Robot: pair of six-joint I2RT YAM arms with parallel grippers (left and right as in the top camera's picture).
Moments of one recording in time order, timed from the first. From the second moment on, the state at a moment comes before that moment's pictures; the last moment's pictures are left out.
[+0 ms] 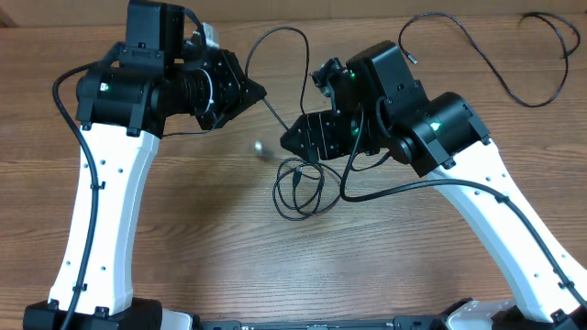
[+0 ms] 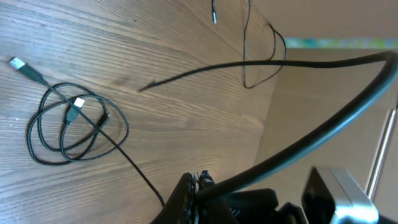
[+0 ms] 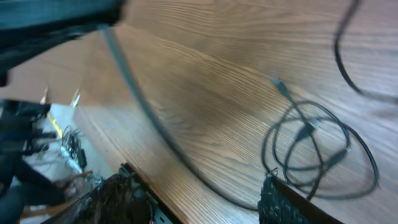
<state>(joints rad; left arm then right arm) -0.18 1.61 1.87 -1.17 0.61 -0.83 0.55 1.56 1.70 -1.04 -0.49 0.35</state>
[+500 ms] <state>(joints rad) -0.18 1.61 1.87 -1.17 0.69 -0.87 0.63 1.56 1.70 -0.99 -0.40 0.25</state>
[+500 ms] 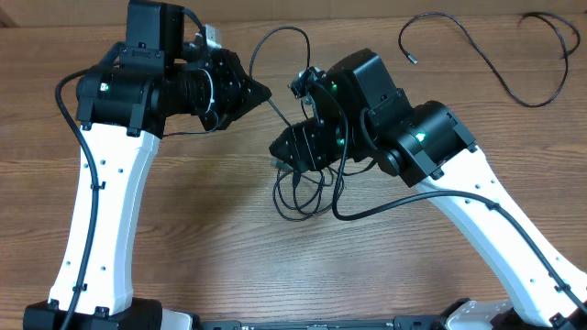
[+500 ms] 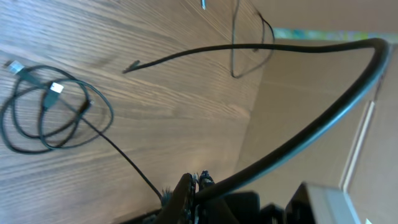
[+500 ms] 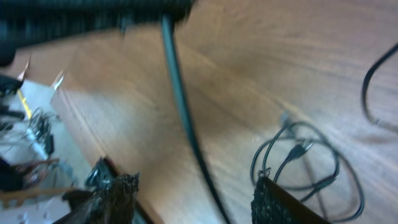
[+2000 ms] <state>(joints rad) -0.19 1.61 1.87 -1.27 0.54 -0.67 0.25 1.49 2.04 -0.99 0.22 0.44</state>
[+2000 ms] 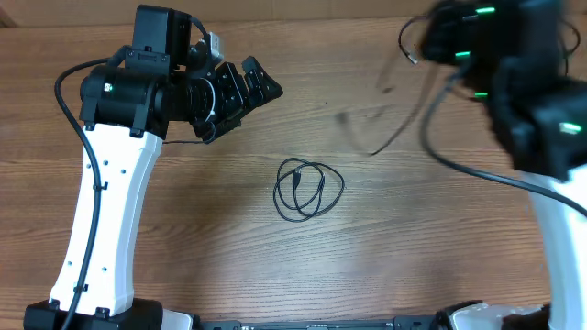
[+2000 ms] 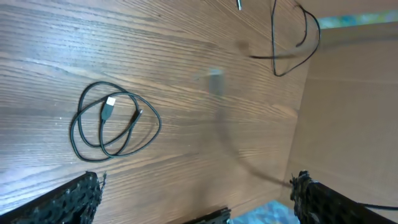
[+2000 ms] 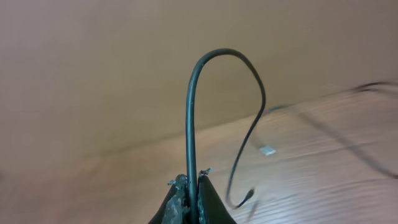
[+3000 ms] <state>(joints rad) -0.19 1.61 1.87 -1.28 0.52 -0.65 -0.01 1.57 2.05 -1.20 -0.09 0.51</state>
